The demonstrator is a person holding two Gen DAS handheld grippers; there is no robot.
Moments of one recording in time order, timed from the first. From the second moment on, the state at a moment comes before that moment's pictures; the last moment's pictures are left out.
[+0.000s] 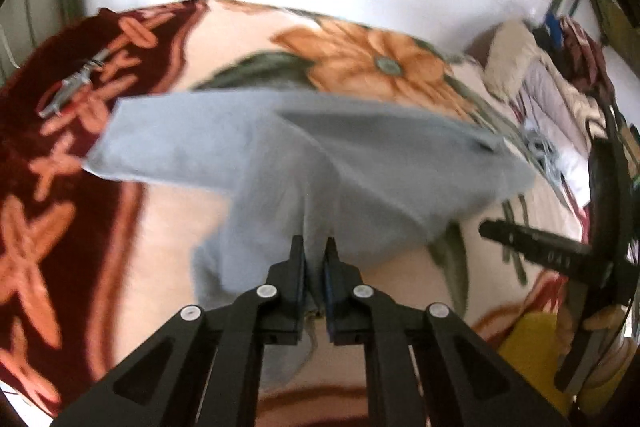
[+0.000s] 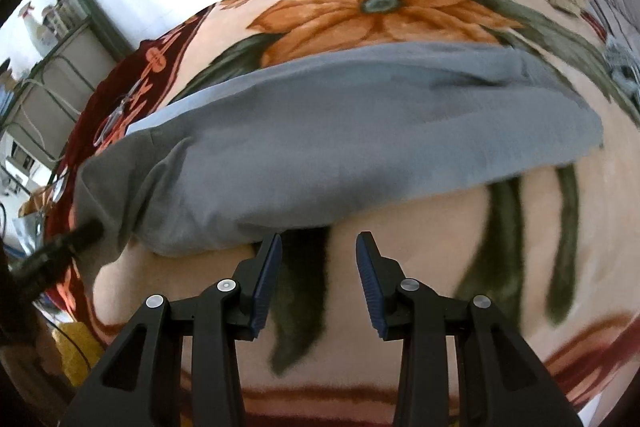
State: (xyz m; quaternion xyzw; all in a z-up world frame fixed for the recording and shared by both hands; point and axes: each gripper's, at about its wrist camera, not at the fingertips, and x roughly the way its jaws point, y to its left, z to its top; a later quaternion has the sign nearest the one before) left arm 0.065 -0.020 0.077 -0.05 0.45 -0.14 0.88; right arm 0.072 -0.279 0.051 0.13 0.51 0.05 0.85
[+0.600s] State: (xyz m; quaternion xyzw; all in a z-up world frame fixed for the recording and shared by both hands) left arm 0.116 0.077 0.044 -0.09 0.47 -0.03 0.88; right arm 0.216 -0.224 0.052 -0.06 0.54 0.18 0.82
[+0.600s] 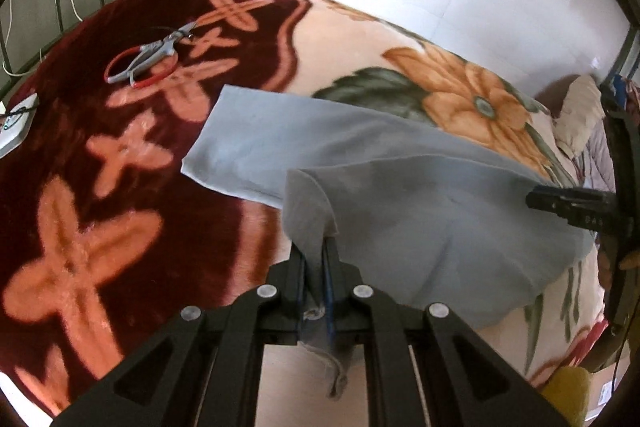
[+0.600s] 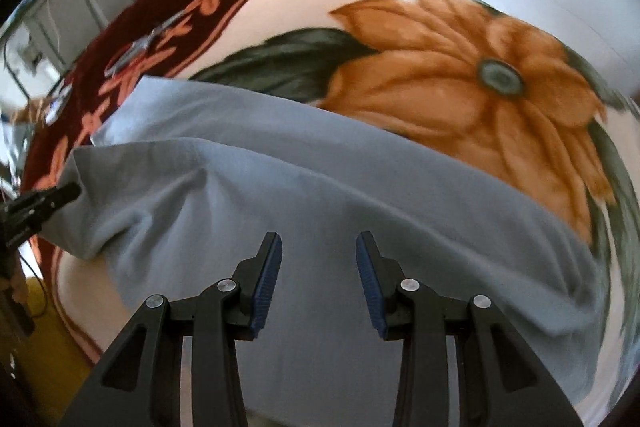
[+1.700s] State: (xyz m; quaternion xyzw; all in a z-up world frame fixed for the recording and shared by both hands) left arm 0.130 0.110 0.038 -0.15 0.45 -0.05 0.88; right arm 0.251 -0.166 0.016 -0.12 0.55 0.24 0.79
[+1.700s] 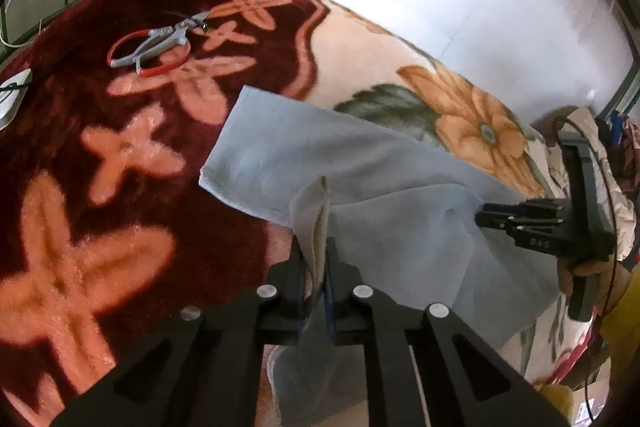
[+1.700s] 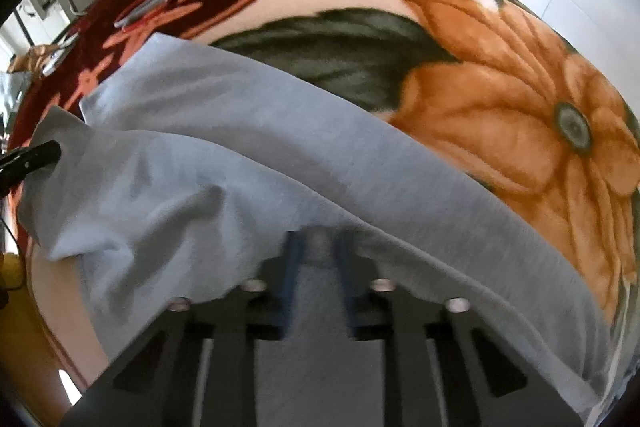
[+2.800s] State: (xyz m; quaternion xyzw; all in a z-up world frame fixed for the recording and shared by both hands) left arm 0.155 0.126 0.072 -0.07 0.41 -0.01 0.91; right arm 0.268 -0.173 0.017 -0.18 0.56 0.25 0.77
